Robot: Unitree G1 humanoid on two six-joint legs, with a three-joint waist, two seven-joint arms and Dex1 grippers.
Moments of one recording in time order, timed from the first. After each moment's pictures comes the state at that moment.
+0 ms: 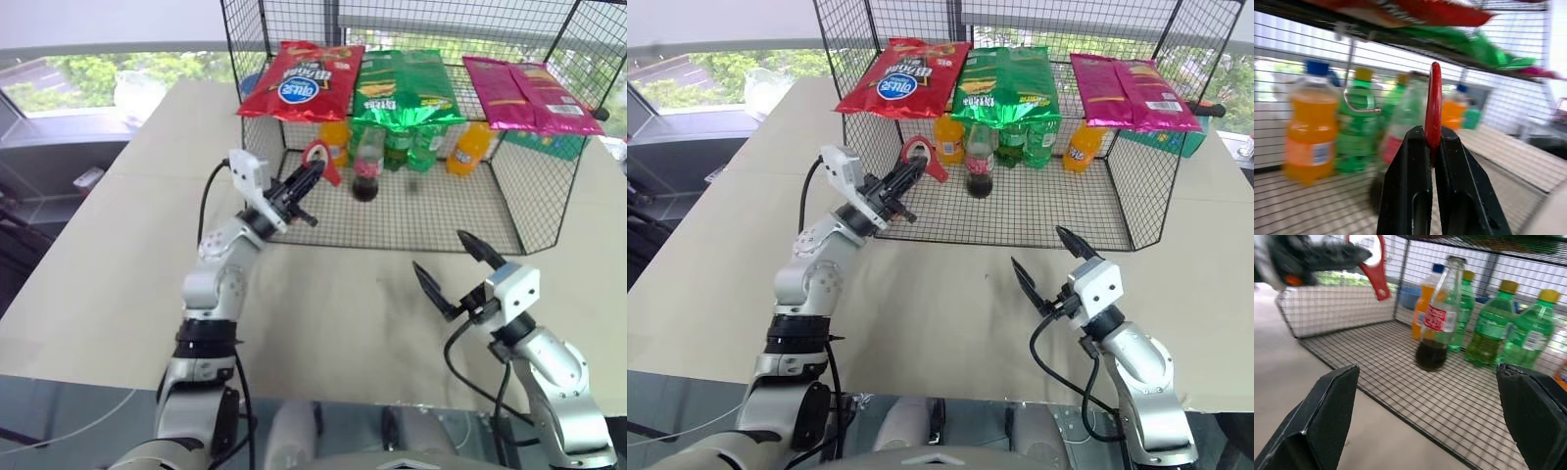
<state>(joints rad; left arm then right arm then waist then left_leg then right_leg) -0.52 0.28 0.12 0.05 -0.63 0.34 -0.72 0.18 -0.31 0.04 -0.46 0.15 -0.05 0.45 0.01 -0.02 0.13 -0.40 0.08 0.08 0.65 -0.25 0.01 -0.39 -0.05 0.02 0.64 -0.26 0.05</state>
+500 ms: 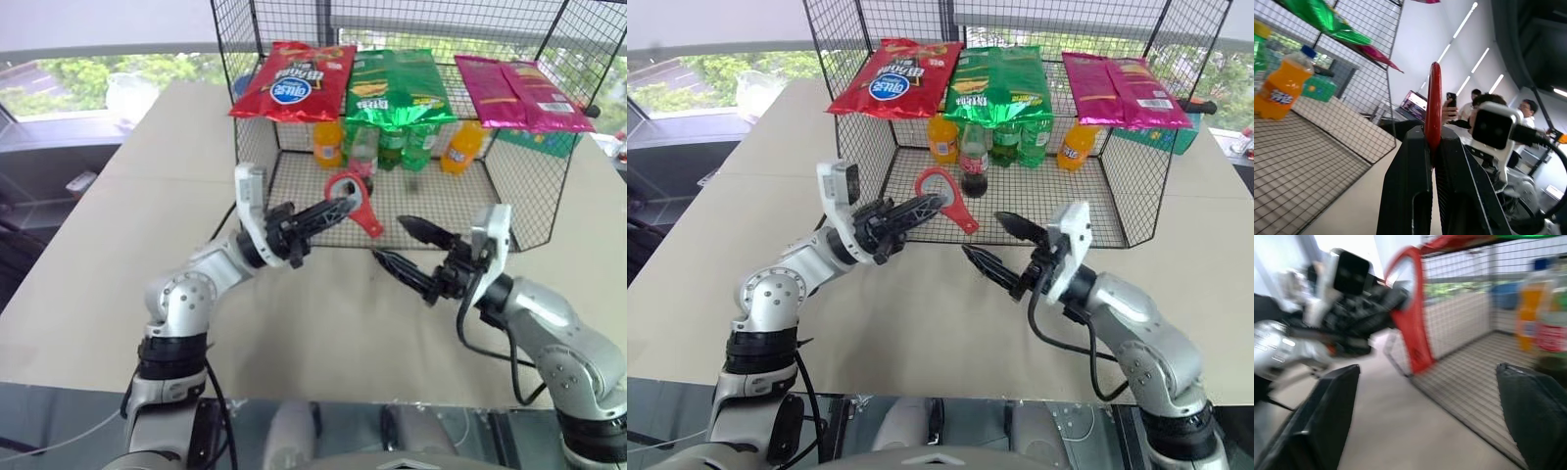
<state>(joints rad) -0.44 0.38 0.12 -0.19 -1.04 0.80 -0.87 -0.17 -0.42 0.04 -0.63 0.79 0.59 0.54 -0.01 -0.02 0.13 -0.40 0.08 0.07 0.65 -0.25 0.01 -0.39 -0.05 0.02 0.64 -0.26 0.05</state>
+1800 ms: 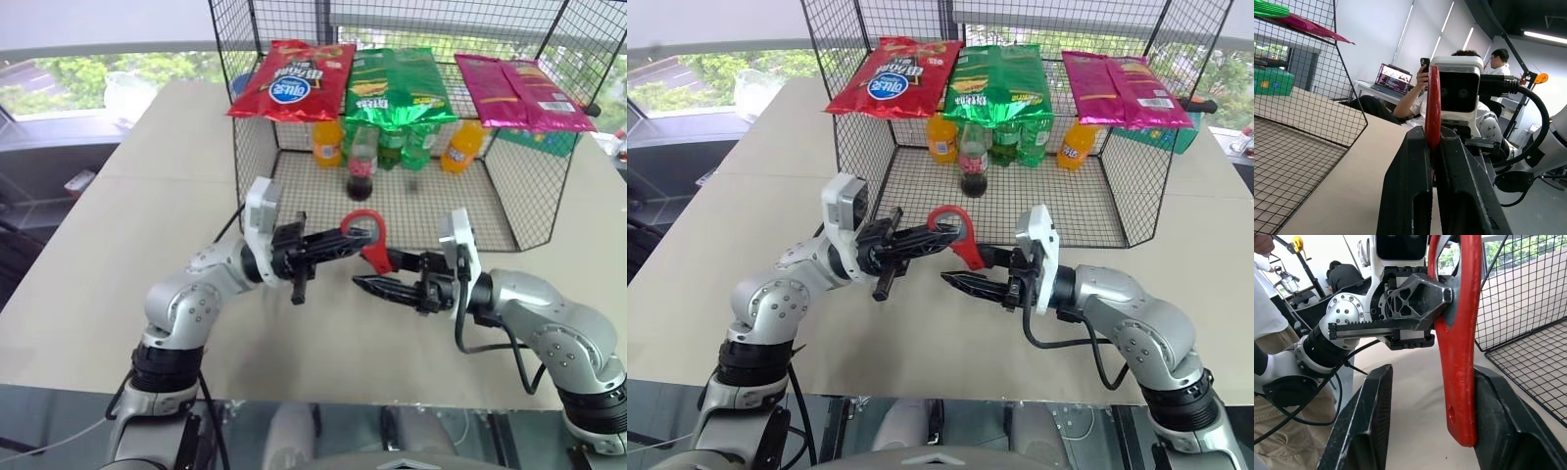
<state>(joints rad) -0.39 0.45 0.02 -0.27 -0.90 0.67 -1.07 -0.26 -0.50 0.10 -0.56 0.86 0.72 0.71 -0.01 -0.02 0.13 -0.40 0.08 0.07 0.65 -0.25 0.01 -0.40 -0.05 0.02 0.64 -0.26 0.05</state>
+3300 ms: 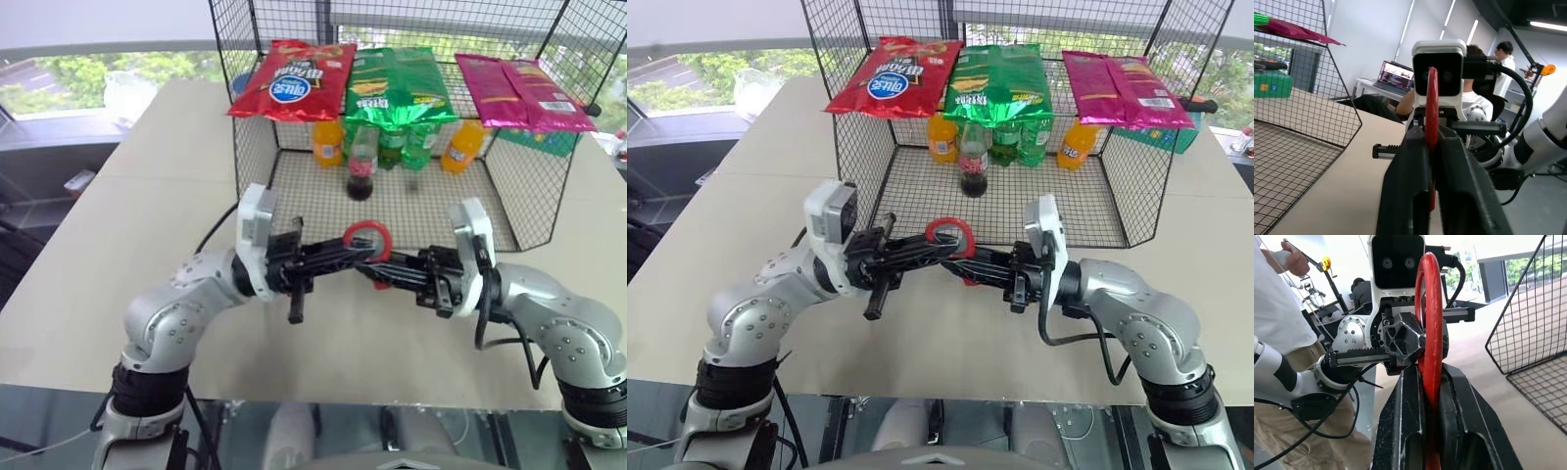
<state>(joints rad) -0.32 0.46 0.06 -0.49 -1.01 0.73 -0.89 -0.29 -0.48 0.08 -0.57 0.94 0.76 0.73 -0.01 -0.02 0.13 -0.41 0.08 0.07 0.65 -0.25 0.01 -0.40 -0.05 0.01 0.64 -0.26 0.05</state>
